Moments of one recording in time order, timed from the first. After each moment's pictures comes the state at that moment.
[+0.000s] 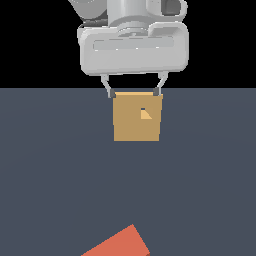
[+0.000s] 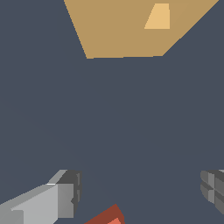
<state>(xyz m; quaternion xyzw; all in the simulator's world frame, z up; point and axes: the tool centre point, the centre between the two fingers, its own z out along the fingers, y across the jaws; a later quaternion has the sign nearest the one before) 0.013 -0.022 0.185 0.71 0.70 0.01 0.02</state>
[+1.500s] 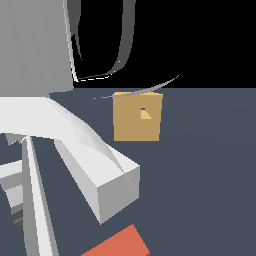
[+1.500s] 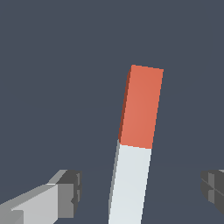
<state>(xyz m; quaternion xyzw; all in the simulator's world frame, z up) -0.070 -0.244 0.085 0.94 0.33 0.00 0.00</state>
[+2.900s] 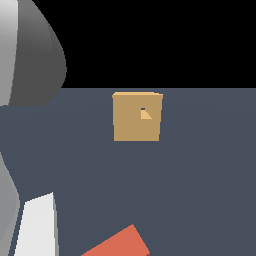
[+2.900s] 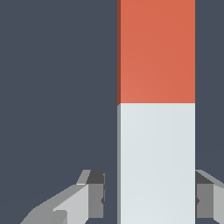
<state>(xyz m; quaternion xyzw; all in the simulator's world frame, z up) -0.103 -0.267 0.017 0.97 0.26 0.00 0.00</state>
